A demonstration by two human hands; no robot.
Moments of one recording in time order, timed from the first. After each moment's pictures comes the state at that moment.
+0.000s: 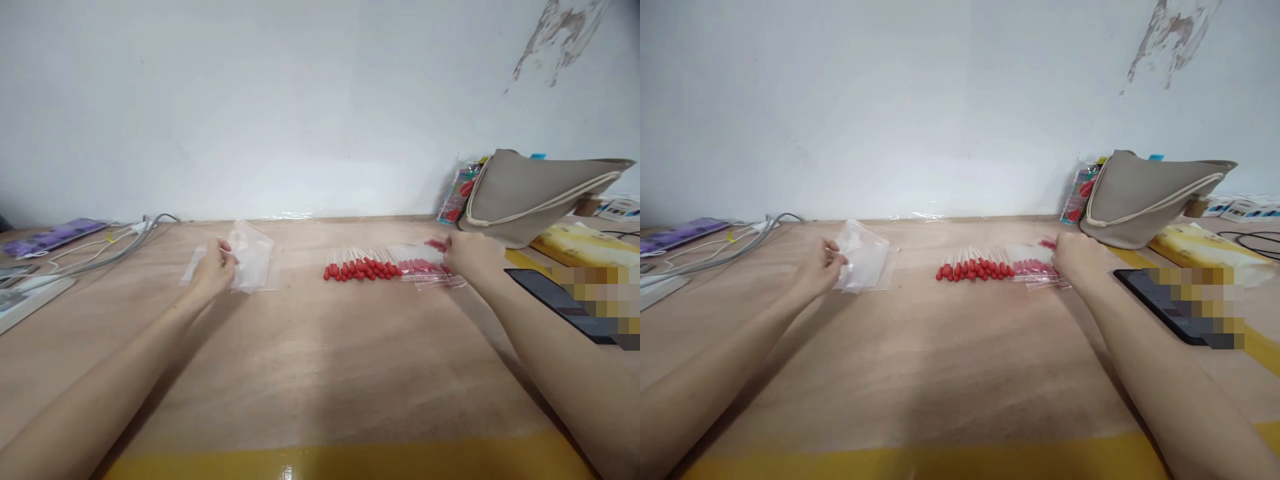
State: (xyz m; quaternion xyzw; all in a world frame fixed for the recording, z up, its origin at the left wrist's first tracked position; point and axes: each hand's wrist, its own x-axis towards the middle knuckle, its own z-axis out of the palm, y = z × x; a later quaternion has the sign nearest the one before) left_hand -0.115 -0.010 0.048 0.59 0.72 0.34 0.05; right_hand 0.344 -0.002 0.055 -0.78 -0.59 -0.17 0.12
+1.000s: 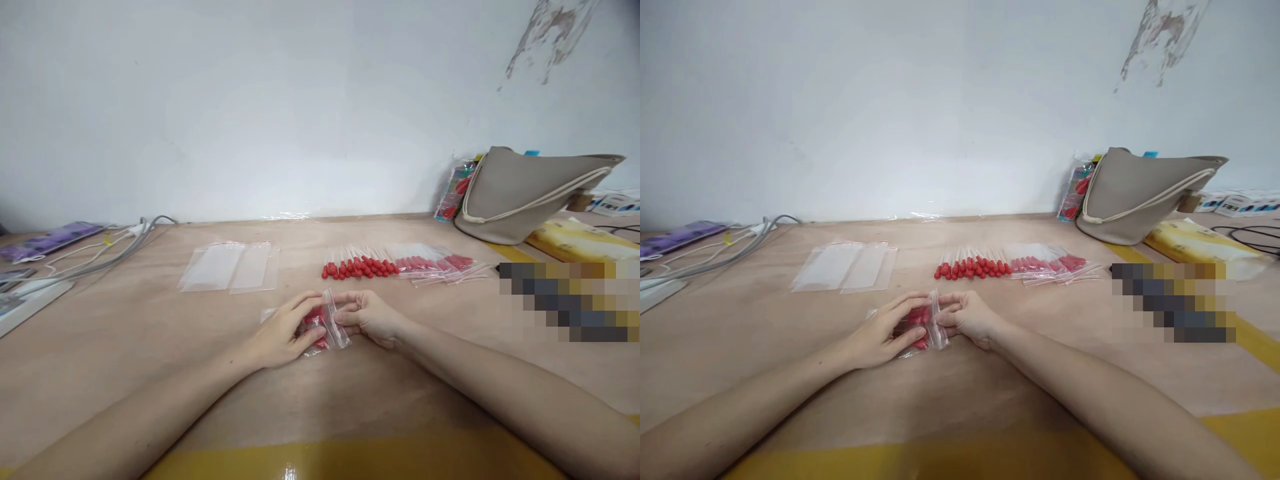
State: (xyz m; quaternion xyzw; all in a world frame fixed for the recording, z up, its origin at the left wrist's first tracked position) left_hand -0.012 -0.090 0.021 0.89 0.34 0.24 0.16; right_hand 0.184 -0.074 0.011 -0.39 -0.43 0.73 0.35
